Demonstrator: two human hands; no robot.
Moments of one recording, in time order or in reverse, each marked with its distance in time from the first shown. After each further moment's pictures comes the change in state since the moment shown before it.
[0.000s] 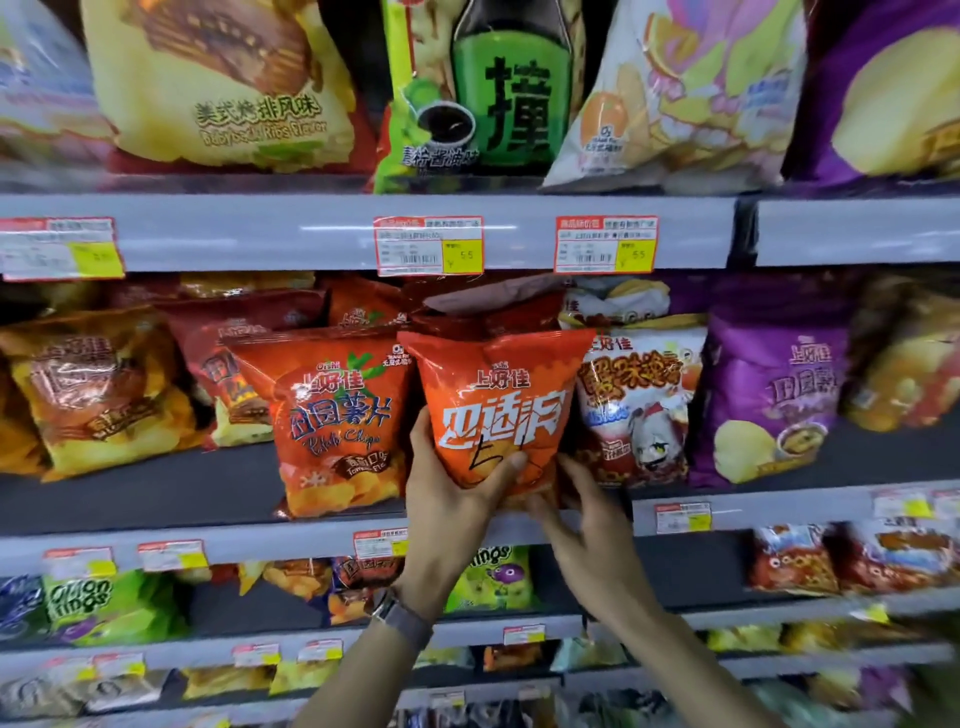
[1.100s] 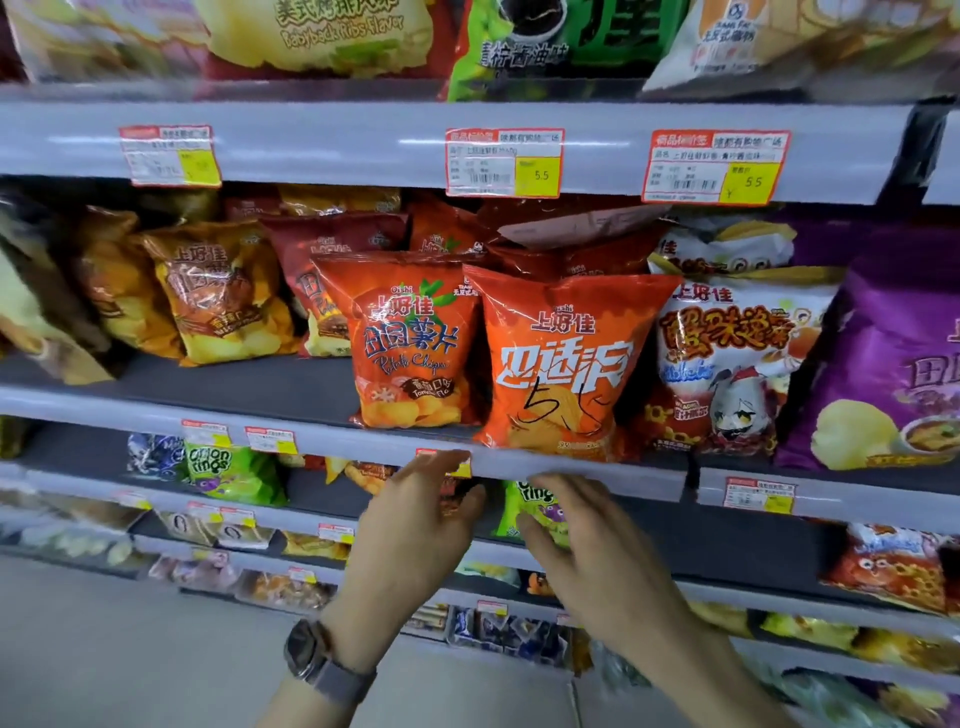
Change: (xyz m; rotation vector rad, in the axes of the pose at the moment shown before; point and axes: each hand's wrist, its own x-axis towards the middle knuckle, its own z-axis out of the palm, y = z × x) left_hand -0.072 0.029 -0.074 0.849 -0.091 -0.147; right_hand -0.044 -0.040 0.002 -0.450 -0.405 -0.170
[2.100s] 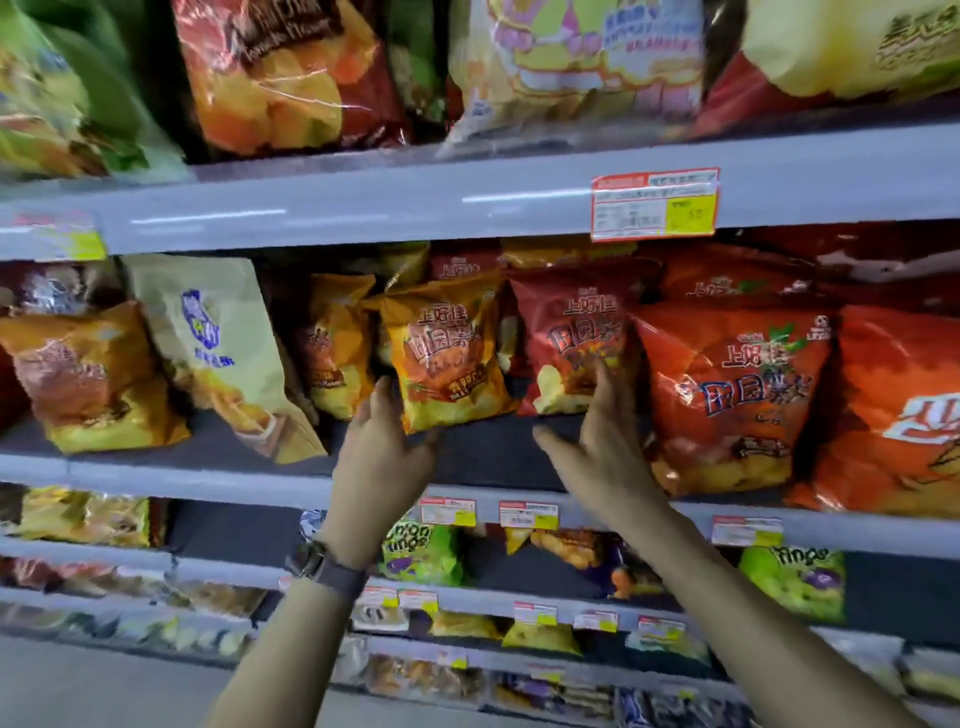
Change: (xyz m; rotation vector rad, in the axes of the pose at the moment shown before) left_hand 0.150 -0.272 -0.219 0.002 0.209 -0.032; right_hand 0.220 -0.239 0.156 0.303 0.249 0.139
